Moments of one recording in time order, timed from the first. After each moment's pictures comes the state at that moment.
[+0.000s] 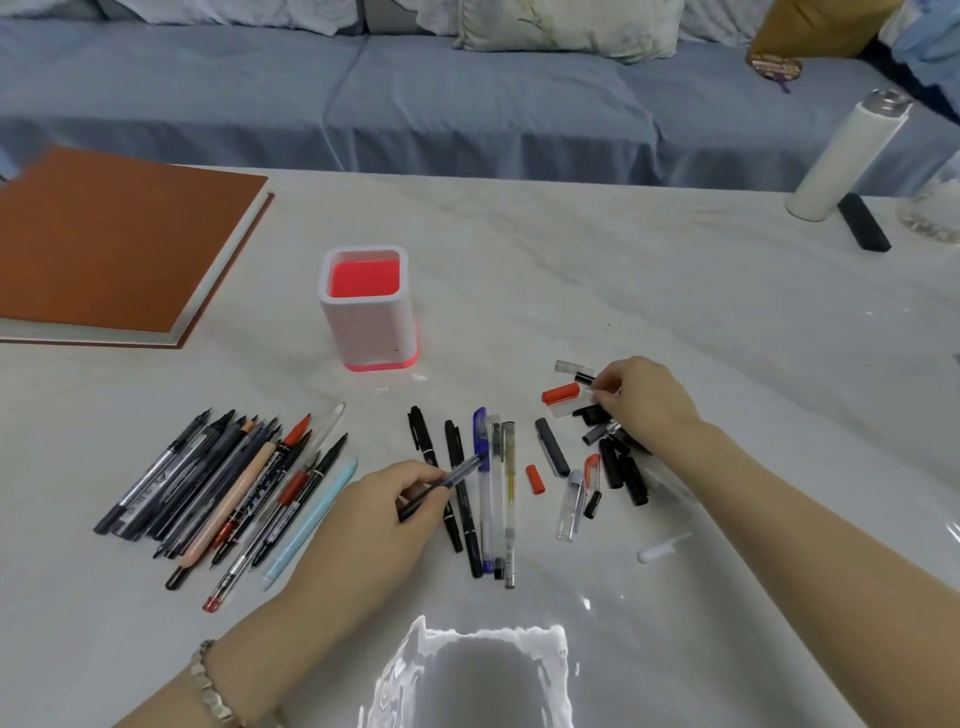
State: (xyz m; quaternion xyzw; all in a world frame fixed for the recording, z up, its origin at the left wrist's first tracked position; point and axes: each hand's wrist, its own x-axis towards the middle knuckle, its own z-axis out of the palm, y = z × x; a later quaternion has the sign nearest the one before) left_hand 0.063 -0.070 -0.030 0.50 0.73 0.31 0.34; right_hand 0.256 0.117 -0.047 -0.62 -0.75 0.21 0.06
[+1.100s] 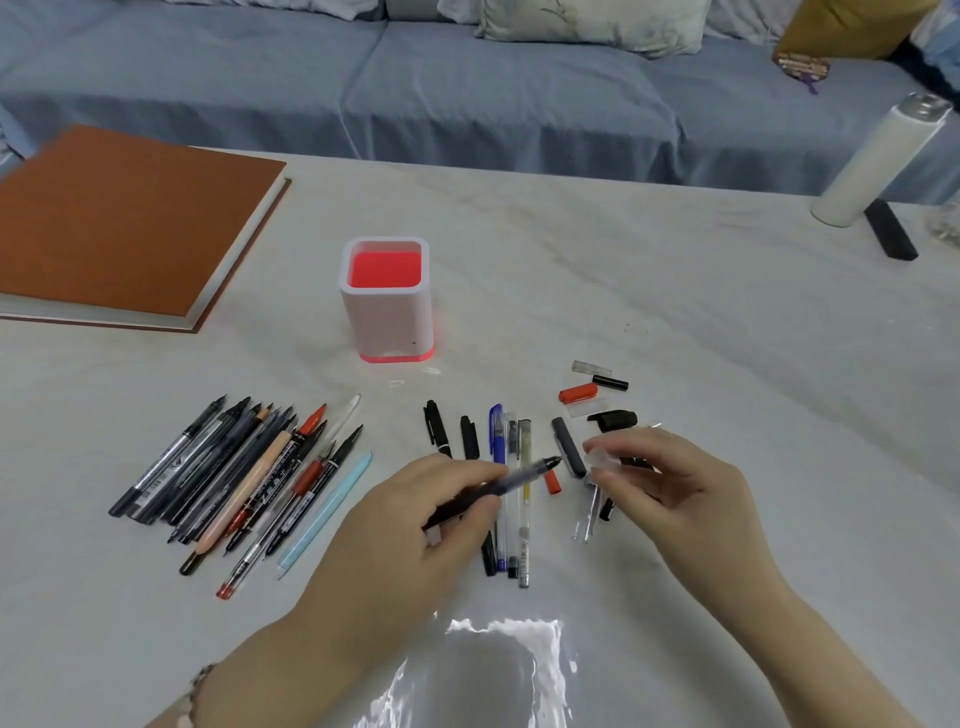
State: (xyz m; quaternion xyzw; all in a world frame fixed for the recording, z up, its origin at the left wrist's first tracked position) left_hand 0.075 -0.087 0.000 0.57 0.65 0.39 0.32; right_hand 0.263 0.000 -0.013 -0.41 -0.70 0.44 0.39
